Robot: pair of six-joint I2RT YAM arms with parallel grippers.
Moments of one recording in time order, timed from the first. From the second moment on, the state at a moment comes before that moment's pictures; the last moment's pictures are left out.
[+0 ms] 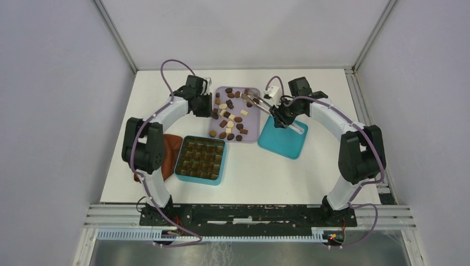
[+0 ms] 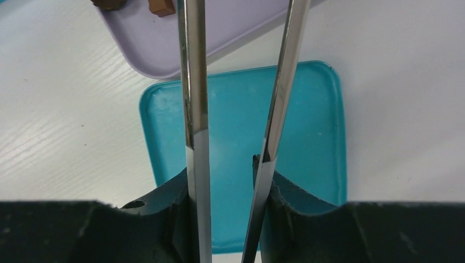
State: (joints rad) left arm -0.28 1.89 1.37 -0.47 0.13 -0.19; right arm 0.30 1.69 1.27 -0.60 -0.46 -0.56
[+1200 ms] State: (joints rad) left arm -0.27 1.02 0.81 -0.38 0.11 -0.09; right arm 0.36 2.08 1.59 -0.90 -0.23 -0.60
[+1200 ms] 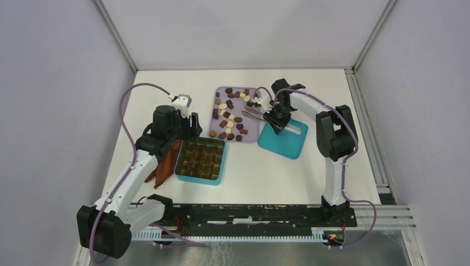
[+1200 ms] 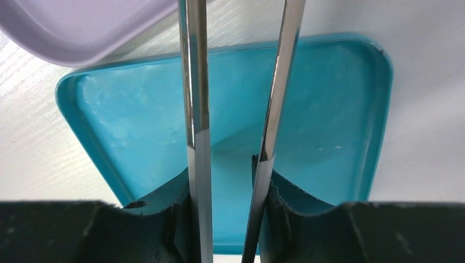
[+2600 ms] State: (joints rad) left arm -0.27 0.86 0.65 -0.20 0.48 -0.35; right arm 0.35 2.04 1.53 -0.89 -0.29 -0.59
